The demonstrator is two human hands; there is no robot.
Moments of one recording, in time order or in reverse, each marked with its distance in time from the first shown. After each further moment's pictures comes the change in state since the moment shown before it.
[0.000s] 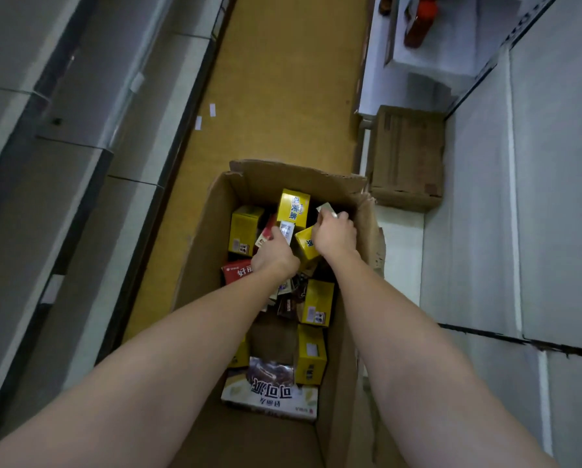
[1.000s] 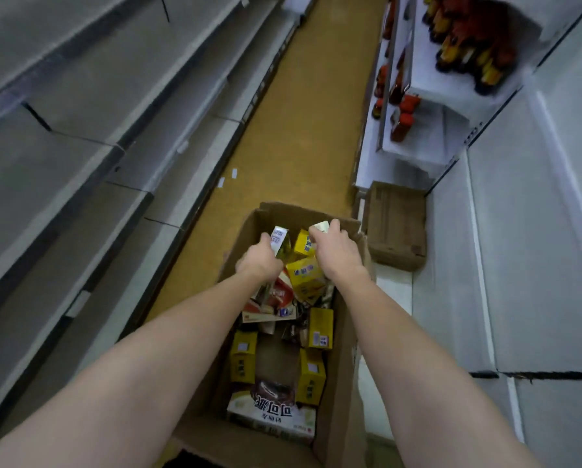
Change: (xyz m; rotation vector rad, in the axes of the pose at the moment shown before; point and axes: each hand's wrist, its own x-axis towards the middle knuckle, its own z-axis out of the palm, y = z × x) left_hand -0.093 -0.051 -0.095 -0.171 0.165 0.107; right_hand -0.130 -0.054 -0.101 -0.350 0.170 -0.401
